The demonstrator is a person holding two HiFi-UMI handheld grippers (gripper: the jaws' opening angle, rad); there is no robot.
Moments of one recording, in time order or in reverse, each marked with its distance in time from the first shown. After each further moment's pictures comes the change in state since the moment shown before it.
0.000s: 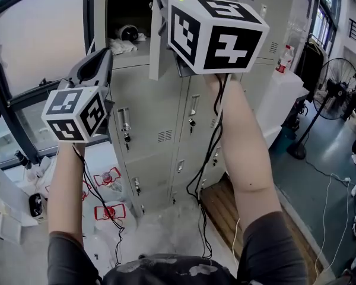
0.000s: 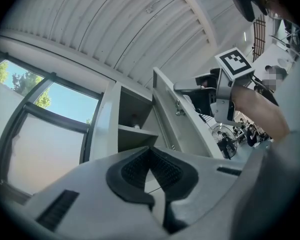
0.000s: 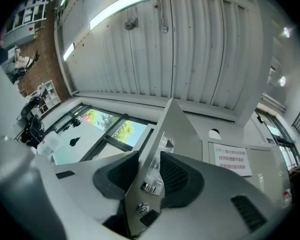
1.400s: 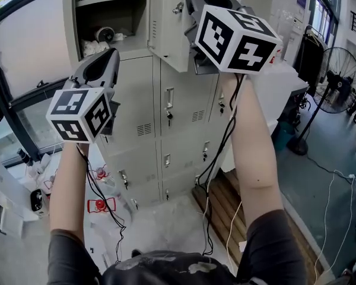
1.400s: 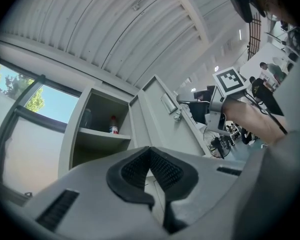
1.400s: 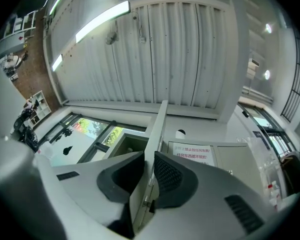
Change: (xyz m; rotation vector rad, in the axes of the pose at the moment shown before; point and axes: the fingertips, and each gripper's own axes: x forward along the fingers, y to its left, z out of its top) left arm 0.024 -0.140 0.018 0.030 0.016 -0.047; right arm -0.106 -0.147 -0.013 0.108 -0.046 -0.079
